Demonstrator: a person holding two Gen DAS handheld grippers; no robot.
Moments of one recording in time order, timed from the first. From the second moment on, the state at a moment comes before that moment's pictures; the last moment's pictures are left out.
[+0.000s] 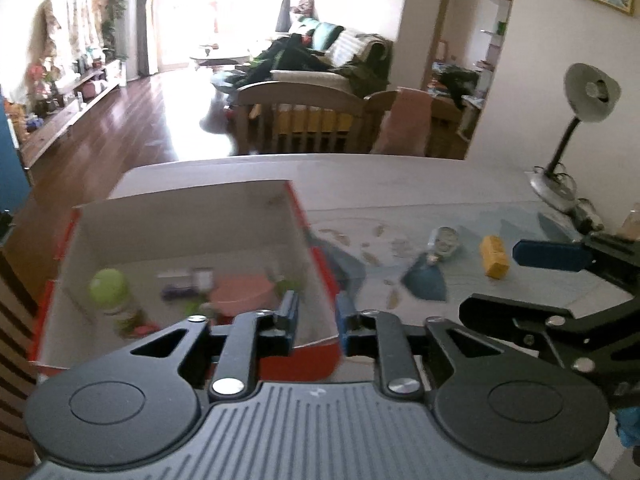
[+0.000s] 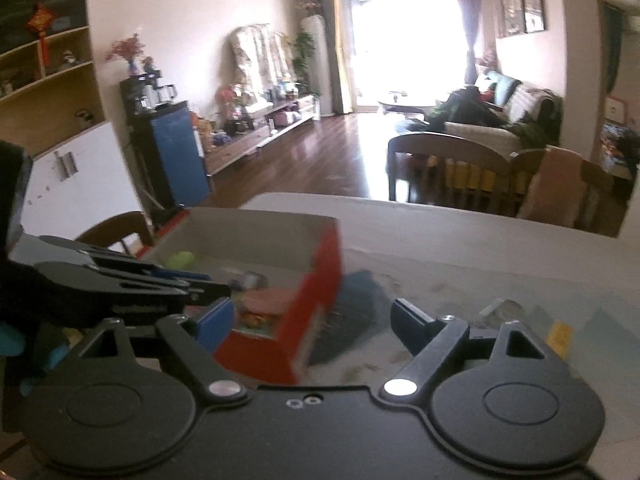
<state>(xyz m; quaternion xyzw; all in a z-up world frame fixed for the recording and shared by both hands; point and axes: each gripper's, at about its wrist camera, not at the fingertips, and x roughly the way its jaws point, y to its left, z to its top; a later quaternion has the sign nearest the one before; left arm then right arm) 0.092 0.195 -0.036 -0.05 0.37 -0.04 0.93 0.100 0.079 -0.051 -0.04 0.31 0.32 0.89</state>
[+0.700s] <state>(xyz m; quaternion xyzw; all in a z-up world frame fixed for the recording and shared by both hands) 0.193 0.051 -0.080 -0.04 0.38 -0.09 0.92 0.181 -0.057 -0.088 -0.04 0.34 0.21 0.92</state>
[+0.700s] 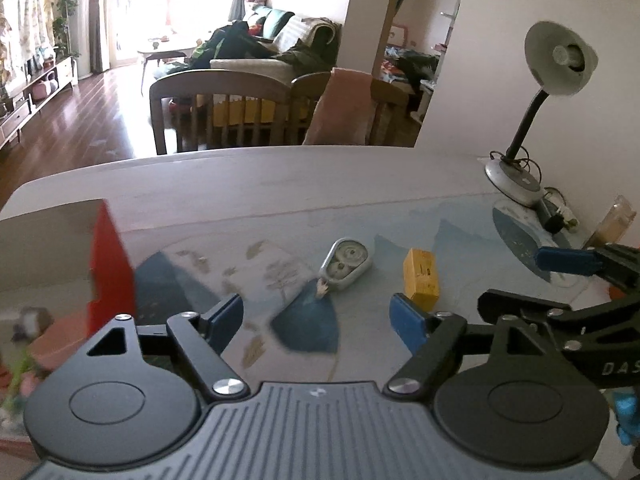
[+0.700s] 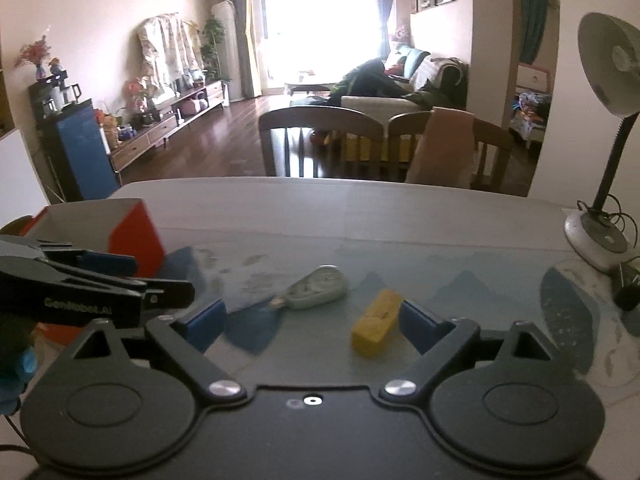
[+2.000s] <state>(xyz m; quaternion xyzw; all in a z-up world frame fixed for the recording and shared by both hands) 0.313 -0.023 -0.212 0.06 0.40 -0.09 0.91 0.311 -0.080 -0.194 0.02 0.49 0.11 0.87</state>
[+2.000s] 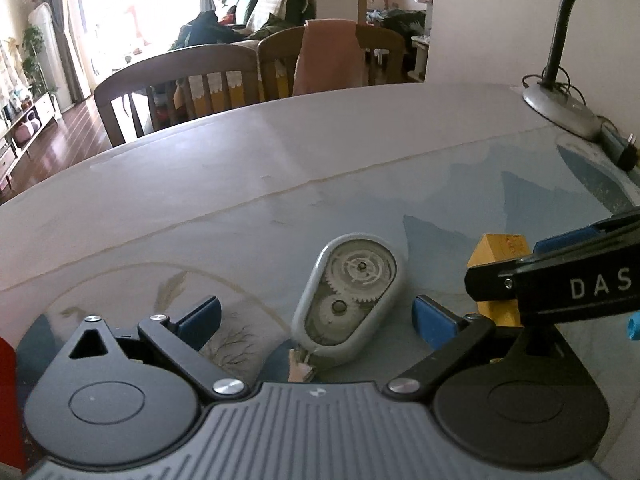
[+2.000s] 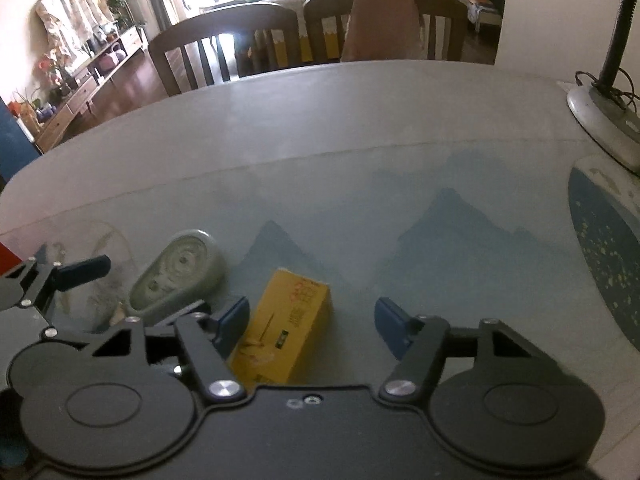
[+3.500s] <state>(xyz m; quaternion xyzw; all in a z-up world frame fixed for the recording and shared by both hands) 0.267 -0.019 -0.154 0.00 0.41 -0.11 0.91 0.233 -0.083 -0.149 0.03 0.45 0.15 0.88</state>
